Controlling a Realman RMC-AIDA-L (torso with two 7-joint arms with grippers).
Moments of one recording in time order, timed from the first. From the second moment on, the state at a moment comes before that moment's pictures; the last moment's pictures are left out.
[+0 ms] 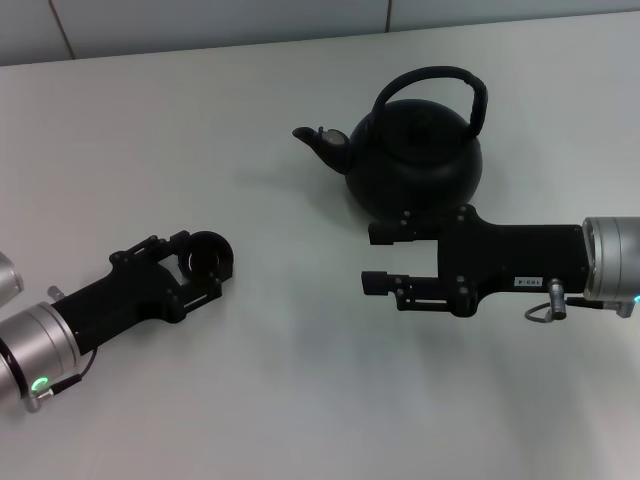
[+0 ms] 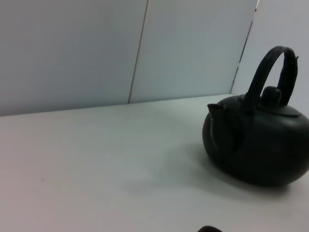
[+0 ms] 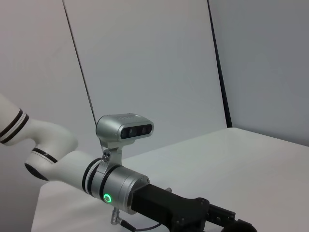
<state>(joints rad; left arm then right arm) -0.52 -2.08 0.74 0.10 1.63 1.18 -0.83 0.45 2.08 -0.81 -0.54 -1.84 -1.65 1.14</state>
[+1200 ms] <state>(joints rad) -0.50 -2.07 0.74 0.17 1.63 1.27 -0.88 0.44 2.08 -0.81 -0.54 -1.84 -1.65 1.14</state>
